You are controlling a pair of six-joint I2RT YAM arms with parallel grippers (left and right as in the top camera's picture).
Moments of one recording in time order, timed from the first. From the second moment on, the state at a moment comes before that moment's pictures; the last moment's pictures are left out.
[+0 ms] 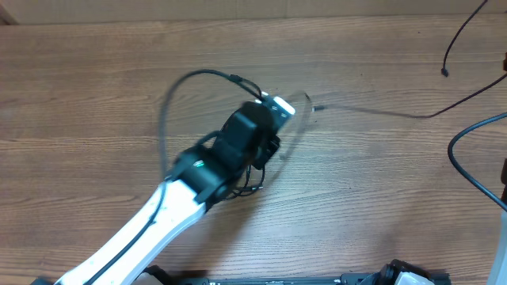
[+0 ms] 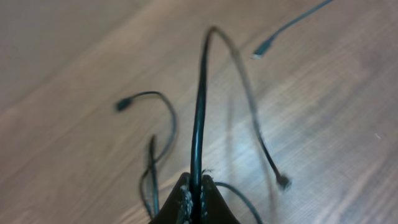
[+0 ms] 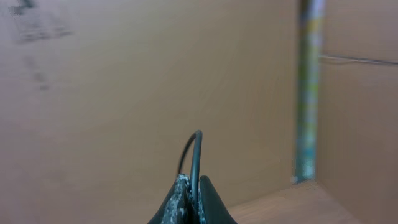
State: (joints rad) left arm -0.70 1.34 1.15 -0.55 -0.20 0.11; right arm -0.38 1.13 1.43 -0.27 -0.11 0.20
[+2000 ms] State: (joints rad) left arm -0.67 1.32 1.15 -0.77 -0.15 0.04; right arm -0.90 1.74 1.40 -0.34 0.01 0.22
